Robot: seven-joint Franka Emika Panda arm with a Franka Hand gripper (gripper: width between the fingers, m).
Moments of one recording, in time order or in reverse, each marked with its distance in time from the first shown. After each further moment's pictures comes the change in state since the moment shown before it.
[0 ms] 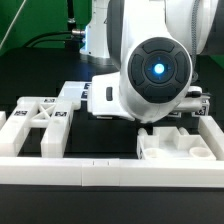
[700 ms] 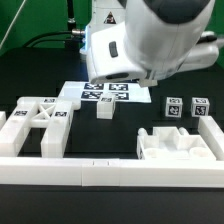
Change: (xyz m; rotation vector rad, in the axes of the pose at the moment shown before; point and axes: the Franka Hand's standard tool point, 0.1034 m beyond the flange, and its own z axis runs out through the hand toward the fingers) arm -0.048 -0.007 -0.079 -0.015 0.061 -0.188
